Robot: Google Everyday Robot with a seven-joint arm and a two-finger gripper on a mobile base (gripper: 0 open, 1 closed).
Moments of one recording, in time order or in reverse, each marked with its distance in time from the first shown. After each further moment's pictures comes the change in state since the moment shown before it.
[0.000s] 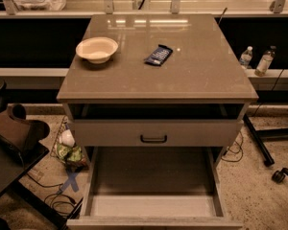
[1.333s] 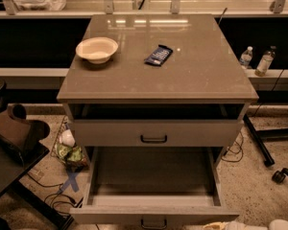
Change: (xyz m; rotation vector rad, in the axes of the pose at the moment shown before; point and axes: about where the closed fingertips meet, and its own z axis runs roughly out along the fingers) arm 0.018 -0.039 0.116 -0.092 -0.230 -0.034
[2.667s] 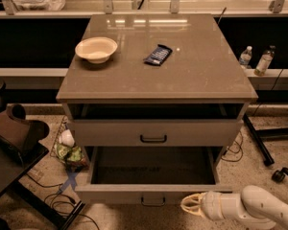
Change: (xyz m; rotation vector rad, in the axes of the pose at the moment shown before) arm -0.060 -0.072 0.057 -0.037 -0.061 -0.201
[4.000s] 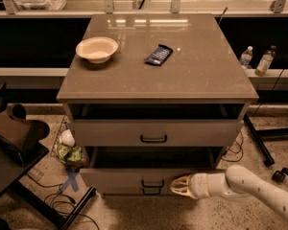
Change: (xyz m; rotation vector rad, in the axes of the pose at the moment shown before) arm -0.013 -0.066 0.045 -0.027 -0.081 -0.122
